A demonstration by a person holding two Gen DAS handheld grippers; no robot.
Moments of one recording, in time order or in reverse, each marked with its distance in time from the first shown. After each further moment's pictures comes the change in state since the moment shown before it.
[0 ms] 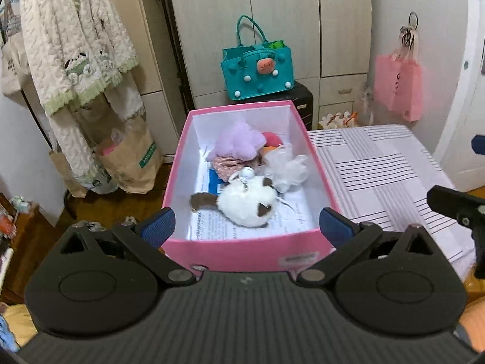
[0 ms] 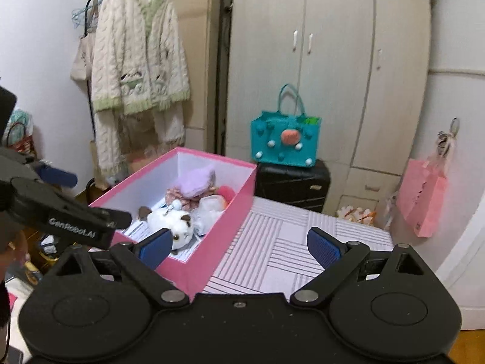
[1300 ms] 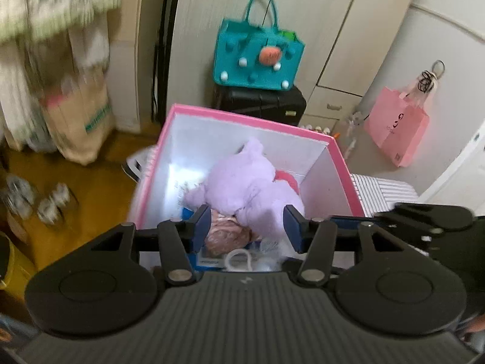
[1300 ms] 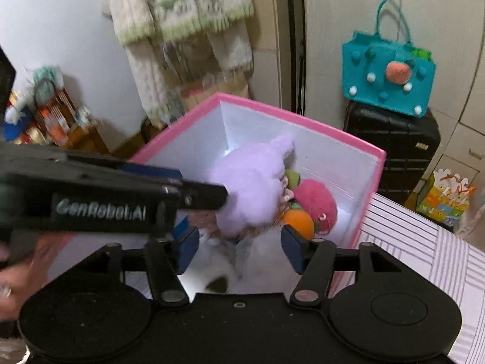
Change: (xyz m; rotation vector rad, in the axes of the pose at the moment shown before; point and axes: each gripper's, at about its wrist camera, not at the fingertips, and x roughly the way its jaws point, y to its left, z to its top) left arm 0.174 0.078 0.065 -0.239 0.080 -0.231; right arm 0.248 0.031 0.066 -0.028 0.337 0.354
